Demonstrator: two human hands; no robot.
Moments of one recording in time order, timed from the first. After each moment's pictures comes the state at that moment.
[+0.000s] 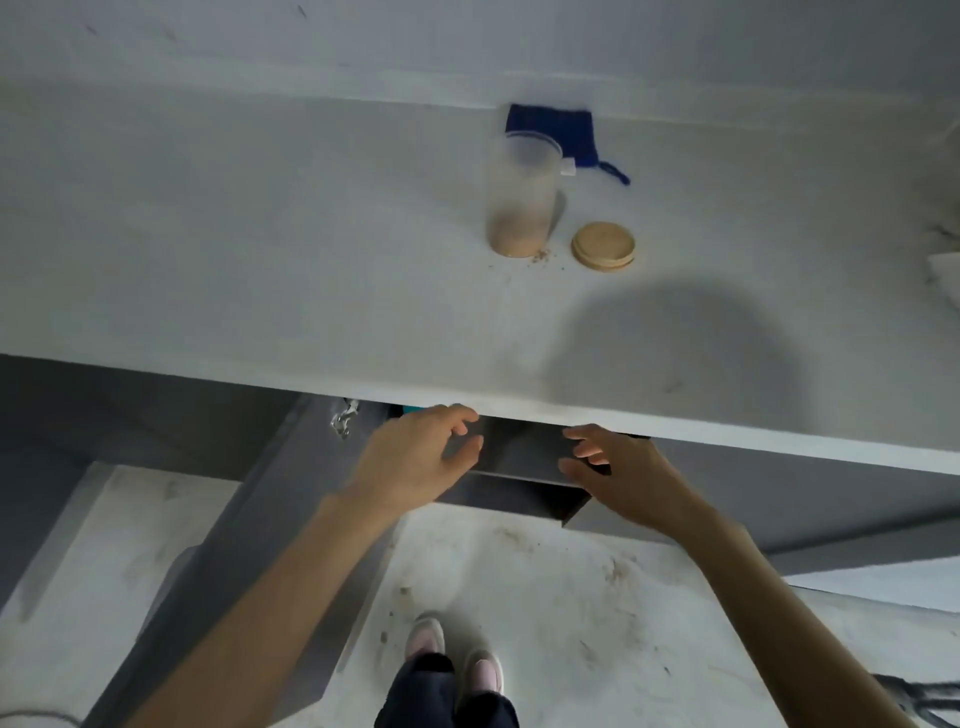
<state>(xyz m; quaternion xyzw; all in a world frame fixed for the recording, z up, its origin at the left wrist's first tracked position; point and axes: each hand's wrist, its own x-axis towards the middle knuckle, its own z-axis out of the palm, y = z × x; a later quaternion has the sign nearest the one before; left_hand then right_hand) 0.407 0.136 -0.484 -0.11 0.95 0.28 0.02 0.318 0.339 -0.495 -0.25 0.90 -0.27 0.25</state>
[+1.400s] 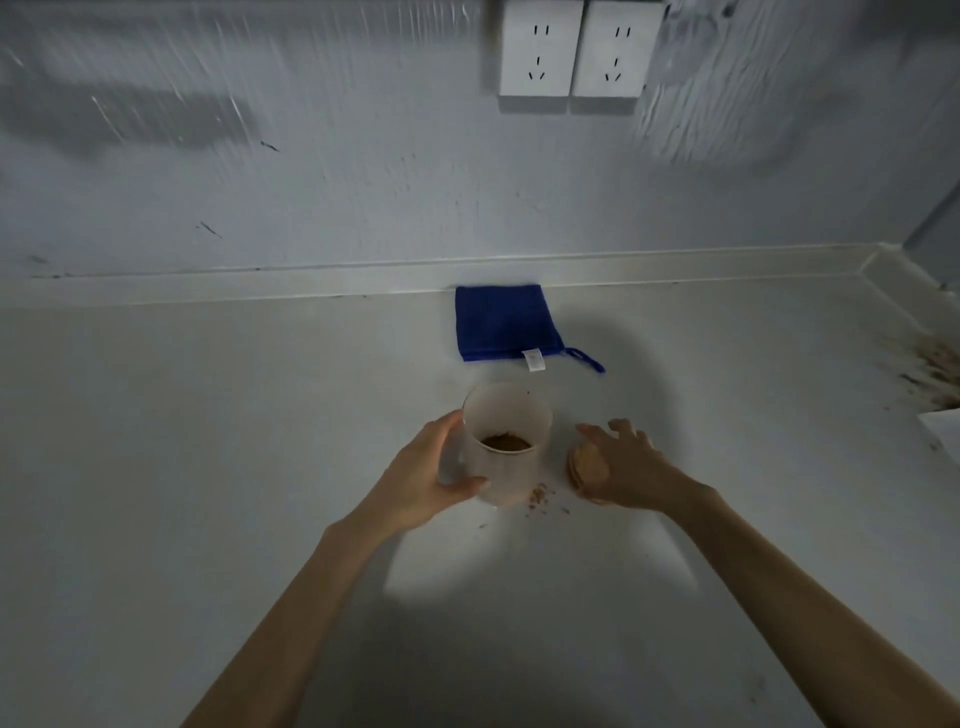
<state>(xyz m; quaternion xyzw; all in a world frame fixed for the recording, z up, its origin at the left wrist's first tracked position) 0.137 -0.002 -0.464 0.02 0.90 0.43 0.02 0.055 0.229 -0.460 -0.15 0.95 -0.12 0.23</state>
